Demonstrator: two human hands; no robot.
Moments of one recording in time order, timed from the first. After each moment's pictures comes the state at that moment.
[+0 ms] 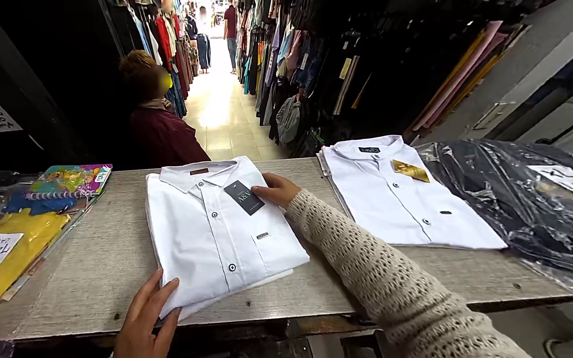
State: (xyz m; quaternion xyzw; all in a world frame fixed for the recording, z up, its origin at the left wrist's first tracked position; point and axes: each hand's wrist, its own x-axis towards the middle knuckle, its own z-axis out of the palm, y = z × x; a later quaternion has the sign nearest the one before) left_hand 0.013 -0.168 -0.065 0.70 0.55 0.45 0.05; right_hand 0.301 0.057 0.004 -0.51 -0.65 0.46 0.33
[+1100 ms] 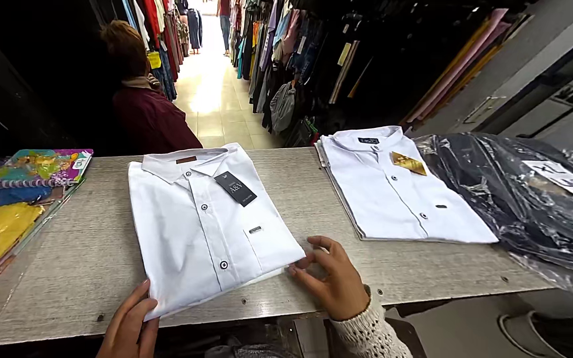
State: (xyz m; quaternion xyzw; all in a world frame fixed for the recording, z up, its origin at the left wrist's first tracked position) left_hand 0.016 -0.171 -0.081 0.68 0.55 0.48 -0.05; right_hand 0.345 -0.110 -0.090 -0.57 -0.70 0.10 0.42
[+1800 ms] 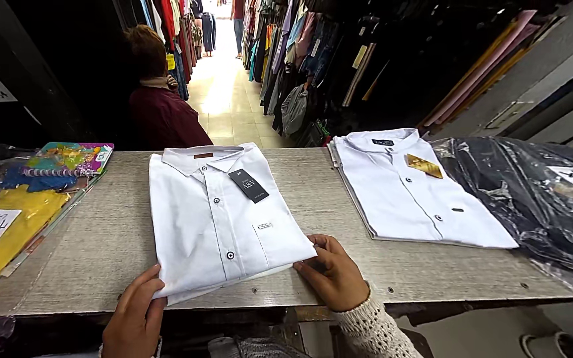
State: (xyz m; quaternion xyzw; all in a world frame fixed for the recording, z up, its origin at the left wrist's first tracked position) left_hand -0.005 -0.171 -0.083 0.67 0.55 0.49 -0.04; right_hand 0.333 -0.107 -0.088 -0.55 -0.70 0.20 0.42
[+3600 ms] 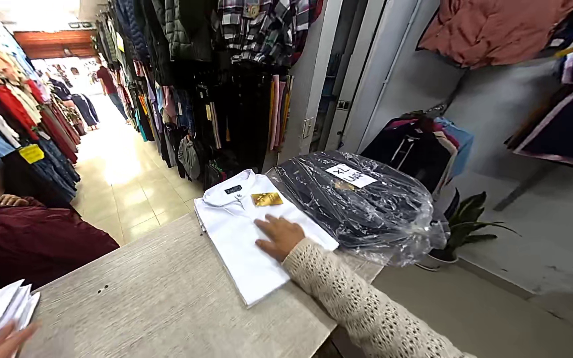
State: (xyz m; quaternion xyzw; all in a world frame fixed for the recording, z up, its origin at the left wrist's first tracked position) left_hand 0.119 0.008 0.042 0.83 0.48 0.25 0.09; right_hand 0.568 -0.004 -0.020 -0.76 -0.61 0.12 0.18
